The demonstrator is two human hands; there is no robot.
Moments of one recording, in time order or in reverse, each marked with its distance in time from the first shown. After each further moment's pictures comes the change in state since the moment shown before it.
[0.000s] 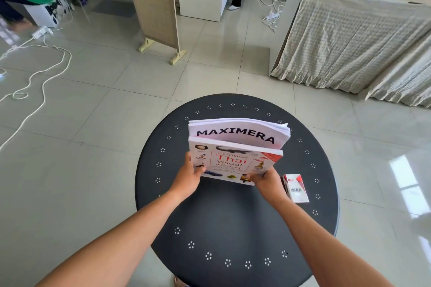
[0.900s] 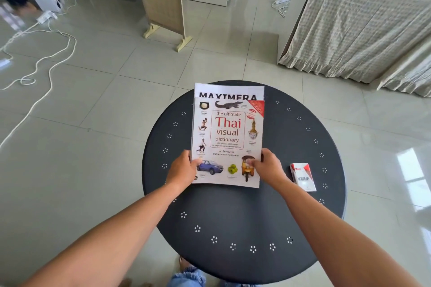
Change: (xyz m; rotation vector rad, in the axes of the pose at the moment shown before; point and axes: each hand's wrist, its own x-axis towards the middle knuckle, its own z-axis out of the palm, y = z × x) left_hand 0.001 -0.035 -0.014 0.297 0.154 -0.144; right_hand 0.017 -0.010 0.015 -0.170 -0.044 0.104
